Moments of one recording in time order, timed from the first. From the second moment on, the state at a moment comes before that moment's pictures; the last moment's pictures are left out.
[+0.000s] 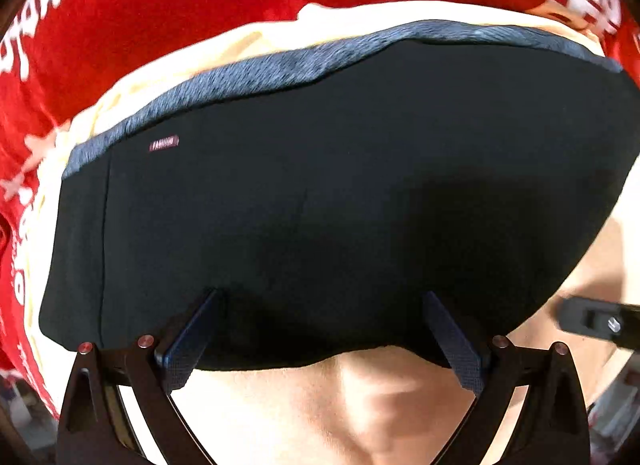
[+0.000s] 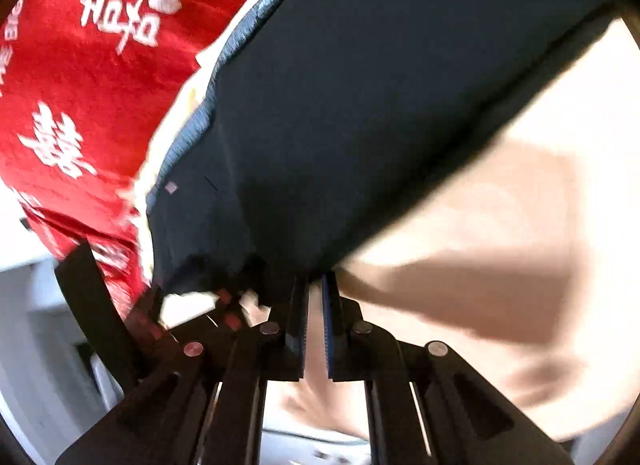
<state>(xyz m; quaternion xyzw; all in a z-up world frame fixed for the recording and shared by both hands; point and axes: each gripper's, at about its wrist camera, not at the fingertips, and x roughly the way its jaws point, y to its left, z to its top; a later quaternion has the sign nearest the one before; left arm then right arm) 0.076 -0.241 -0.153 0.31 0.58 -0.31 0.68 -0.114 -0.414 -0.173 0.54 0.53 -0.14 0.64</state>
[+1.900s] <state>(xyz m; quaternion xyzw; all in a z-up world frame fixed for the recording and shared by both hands) 0.223 -0.256 -0.140 0.24 0.56 -0.17 0.77 0.079 -0.466 -0.169 0.29 0.56 -0.12 0.77</state>
